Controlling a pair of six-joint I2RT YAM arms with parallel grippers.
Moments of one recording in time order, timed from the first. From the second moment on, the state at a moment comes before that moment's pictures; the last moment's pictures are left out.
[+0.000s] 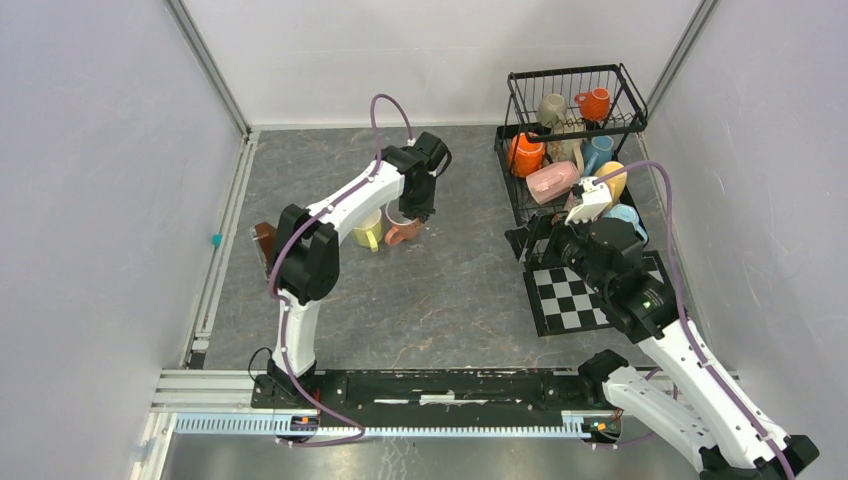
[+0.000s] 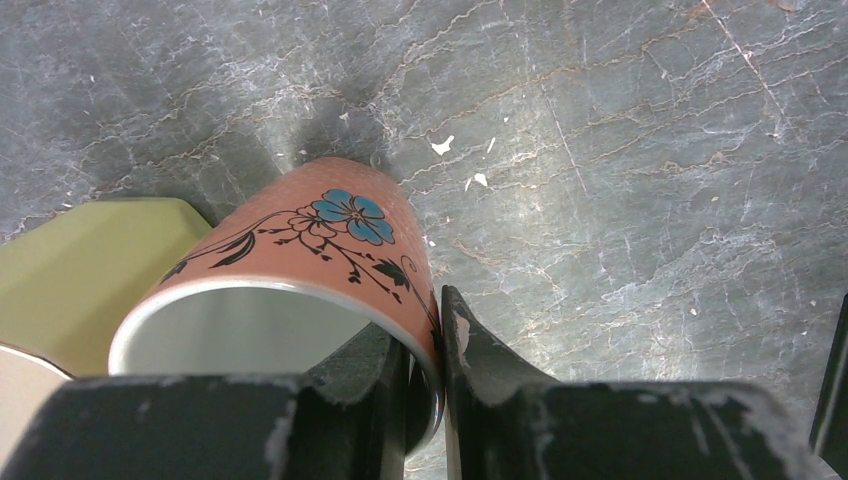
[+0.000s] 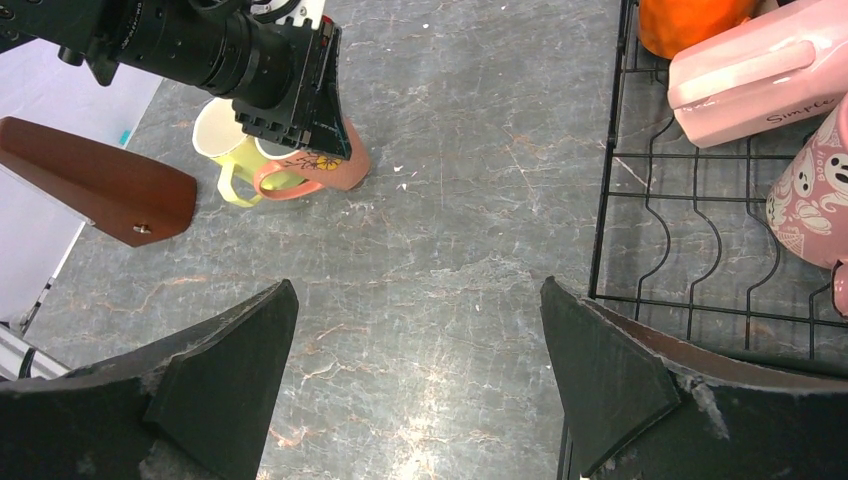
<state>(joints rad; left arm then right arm) -0.61 2.07 1.82 -0.94 -0.14 -0.44 0.52 0.71 0.82 -0.38 0.06 0.39</state>
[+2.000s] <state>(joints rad) -0.61 1.51 1.59 -0.76 0.20 -0.38 0.52 0.80 0.87 -0.48 0.24 0.37</state>
